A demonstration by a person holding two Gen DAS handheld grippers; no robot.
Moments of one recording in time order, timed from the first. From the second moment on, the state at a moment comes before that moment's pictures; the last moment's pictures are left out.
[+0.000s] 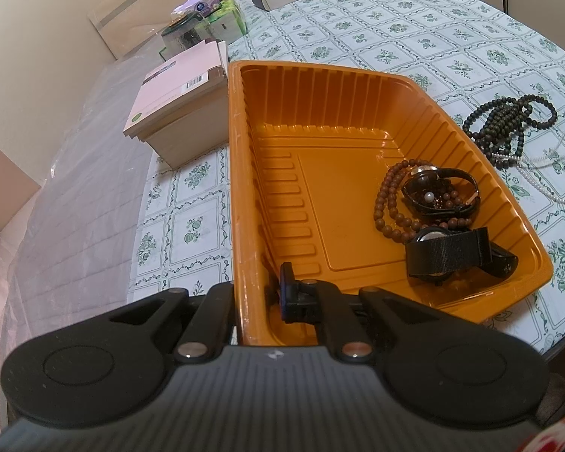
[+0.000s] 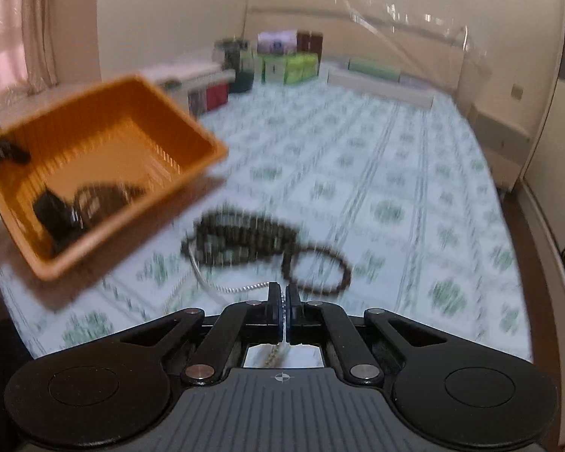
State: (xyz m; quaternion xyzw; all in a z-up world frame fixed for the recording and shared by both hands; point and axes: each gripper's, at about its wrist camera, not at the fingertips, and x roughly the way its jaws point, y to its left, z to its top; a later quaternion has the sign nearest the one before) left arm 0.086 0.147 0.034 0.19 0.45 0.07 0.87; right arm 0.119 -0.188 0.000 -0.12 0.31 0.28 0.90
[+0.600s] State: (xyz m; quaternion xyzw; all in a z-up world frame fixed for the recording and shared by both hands) left arm 0.086 0.146 0.035 0.19 0.45 0.06 0.87; right arm 0.121 -0.180 0.133 -0.13 0.16 0.31 0.93
